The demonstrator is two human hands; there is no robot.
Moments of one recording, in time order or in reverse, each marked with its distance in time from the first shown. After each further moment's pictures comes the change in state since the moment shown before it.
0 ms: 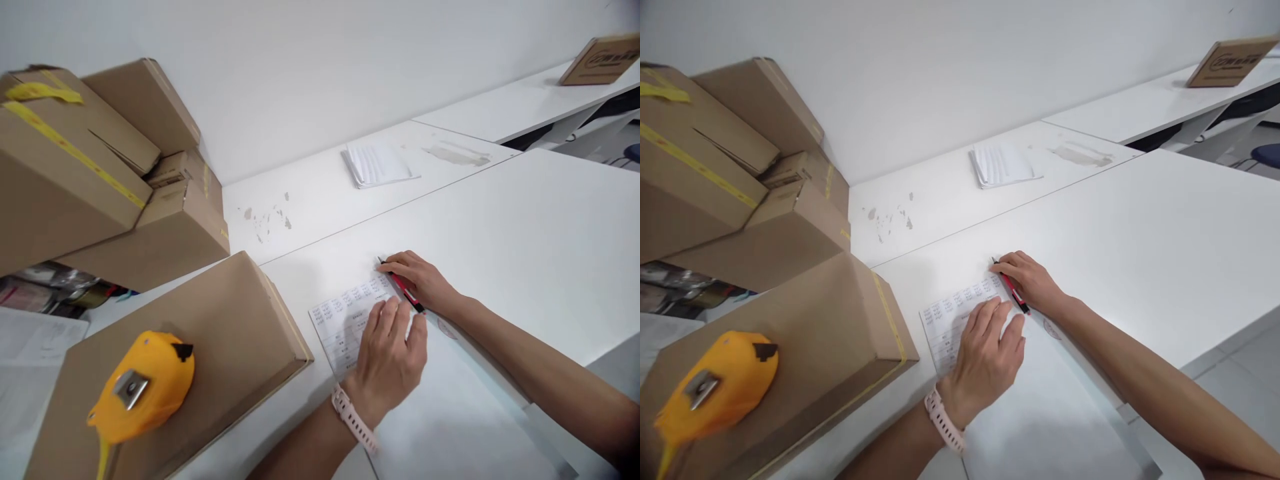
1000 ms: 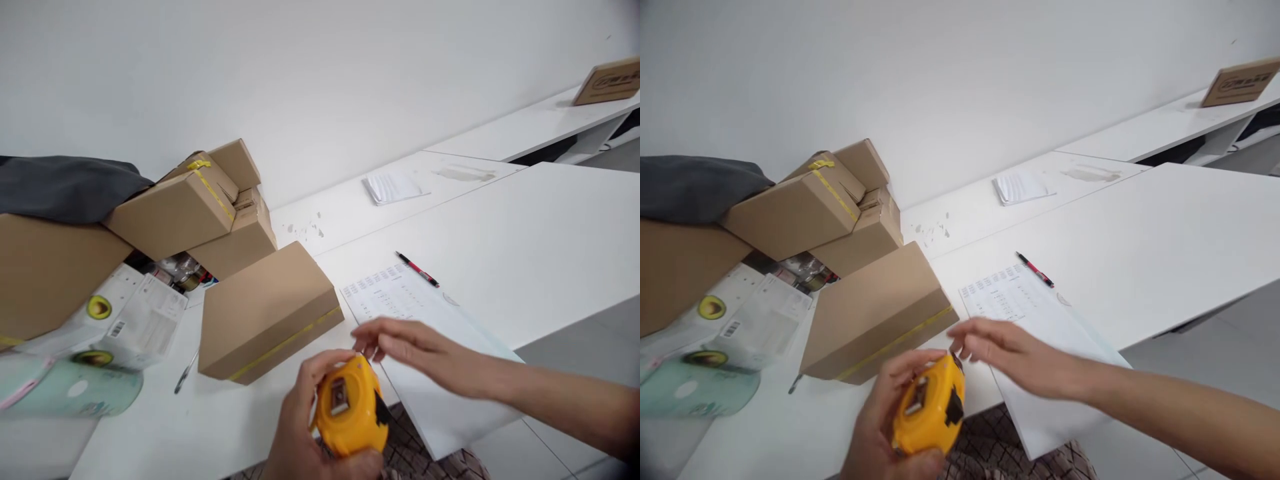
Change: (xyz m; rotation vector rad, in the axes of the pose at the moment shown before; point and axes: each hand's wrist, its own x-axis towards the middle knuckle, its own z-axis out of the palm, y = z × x) left_hand -0.130 0.030 -0.218 -0.887 -0.066 -0.838; right_hand -0.052 -0.242 -0.043 1.008 -0.421 0.208
